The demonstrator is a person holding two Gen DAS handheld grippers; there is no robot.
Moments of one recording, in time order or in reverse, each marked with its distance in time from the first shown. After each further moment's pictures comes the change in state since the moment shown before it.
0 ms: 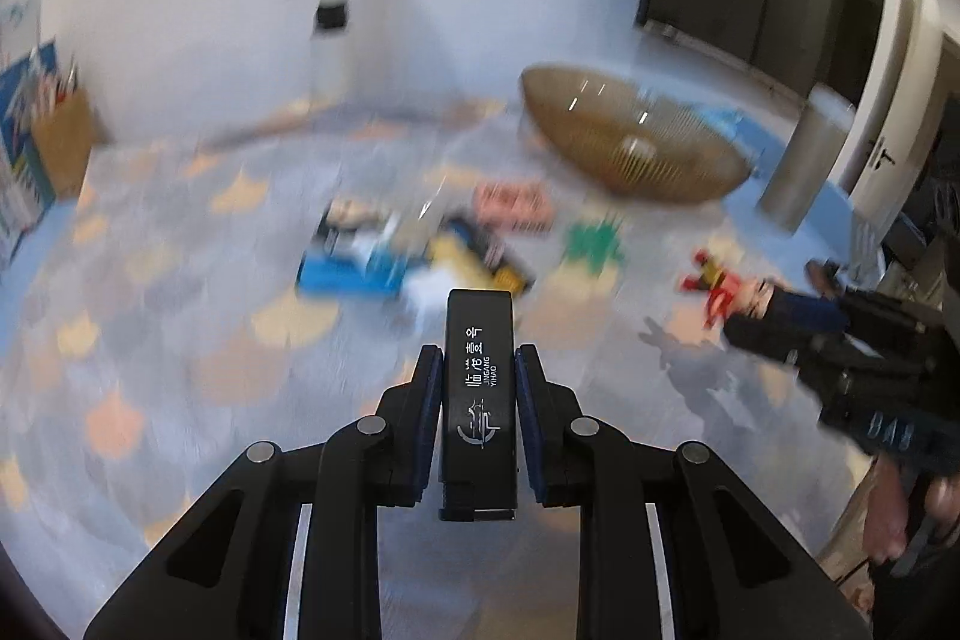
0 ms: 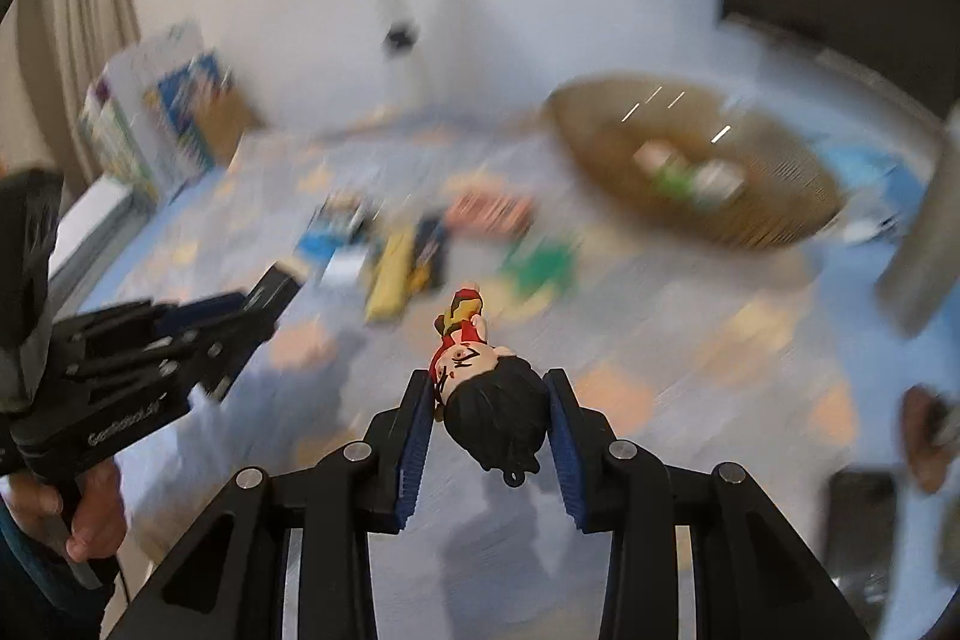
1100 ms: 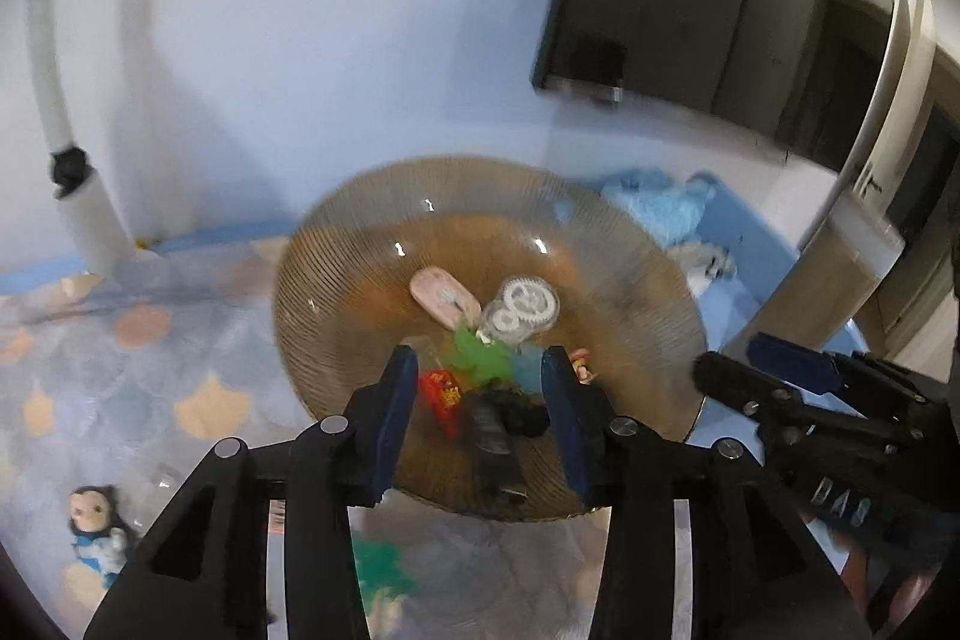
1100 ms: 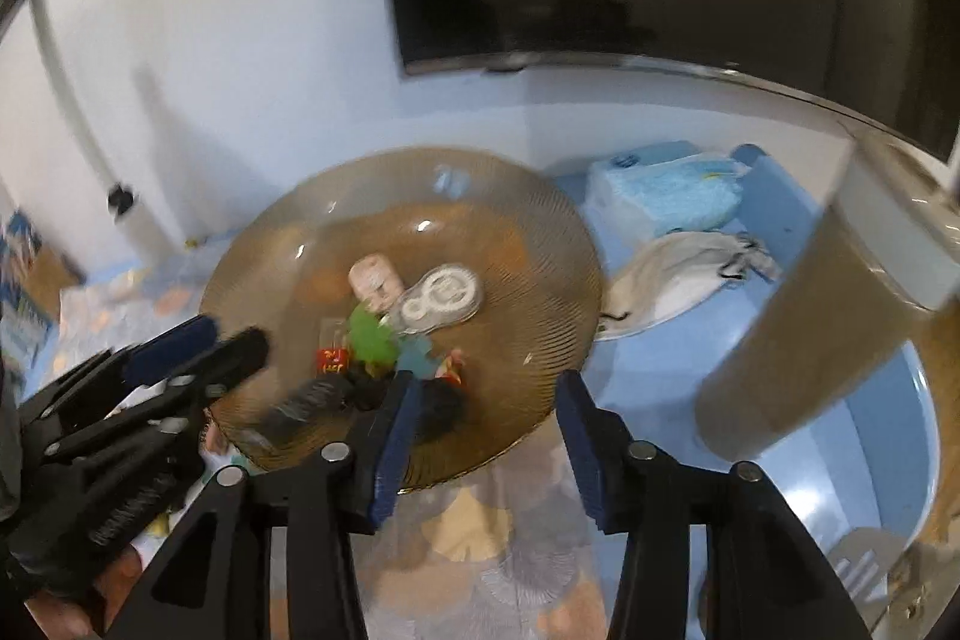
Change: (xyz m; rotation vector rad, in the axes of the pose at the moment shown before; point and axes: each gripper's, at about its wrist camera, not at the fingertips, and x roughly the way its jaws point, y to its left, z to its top) left arm 0.123 -0.116 0.149 0.000 -0.011 -0.082; right arm 0.029 -0.171 0.104 0.254 0.037 -0.246
